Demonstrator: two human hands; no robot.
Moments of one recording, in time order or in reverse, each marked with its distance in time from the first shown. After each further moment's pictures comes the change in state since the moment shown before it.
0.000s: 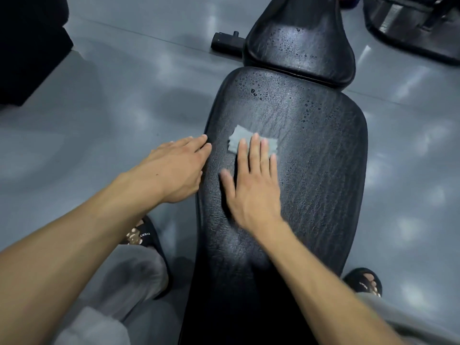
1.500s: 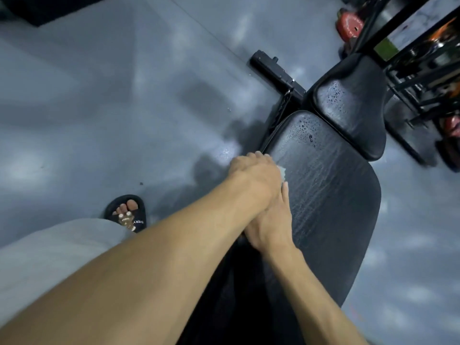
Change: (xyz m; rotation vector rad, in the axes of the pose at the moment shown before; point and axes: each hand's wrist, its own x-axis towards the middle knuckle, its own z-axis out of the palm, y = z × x) left_hand 0.011 -0.009 -0.024 -0.449 -0.034 -0.108; right_hand 0.021 -0.056 -0.011 -0.294 -0.211 -0.239
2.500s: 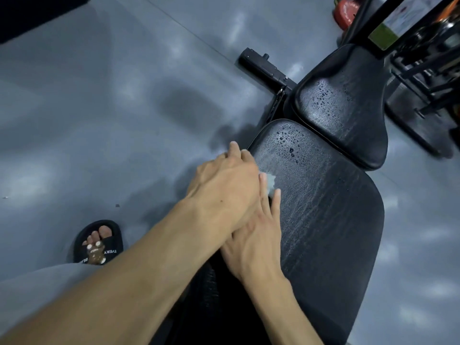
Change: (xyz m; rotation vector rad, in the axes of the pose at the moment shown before) left_hand 0.047 0.011 -0.018 -0.016 0.185 -0.099; right_hand 0.034 0.028 -0.014 0.170 0.018 0.010
